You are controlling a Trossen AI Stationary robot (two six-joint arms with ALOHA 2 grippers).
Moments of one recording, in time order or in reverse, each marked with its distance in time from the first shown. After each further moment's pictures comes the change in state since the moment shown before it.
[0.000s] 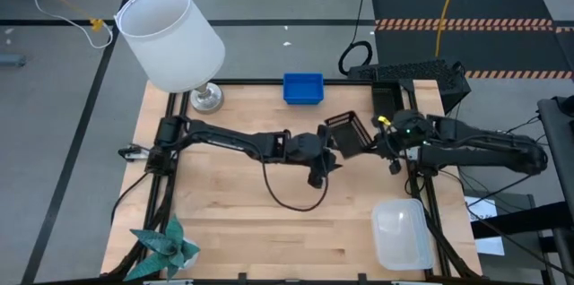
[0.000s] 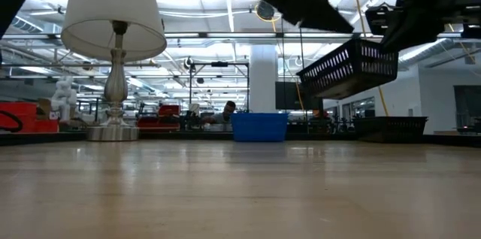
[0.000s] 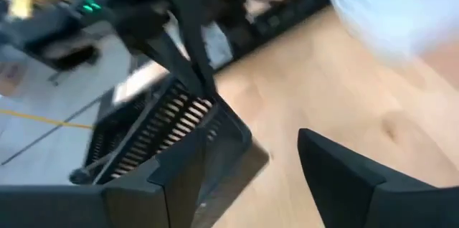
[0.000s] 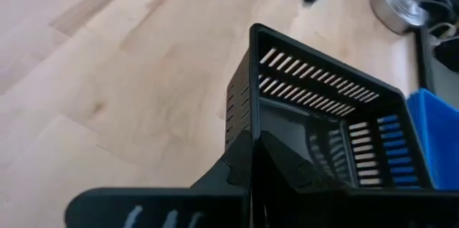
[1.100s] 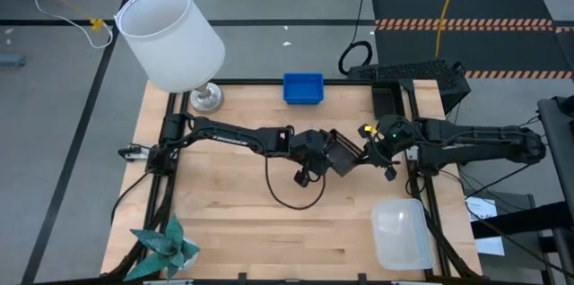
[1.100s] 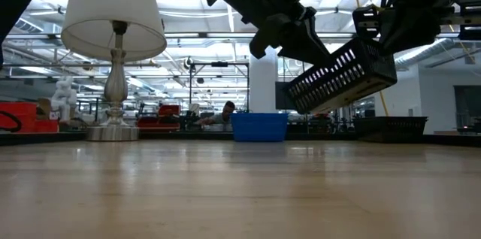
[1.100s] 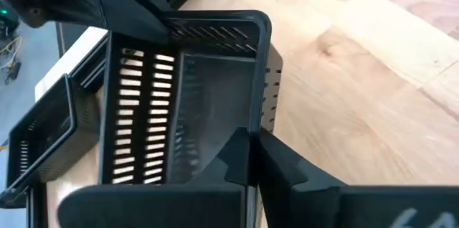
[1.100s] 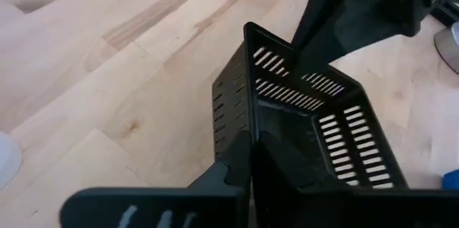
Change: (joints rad) left arm 0.056 0.027 -0.001 -0.204 0.189 0.176; right arm 0.087 0.155 0.000 0.116 -0.107 -0.043
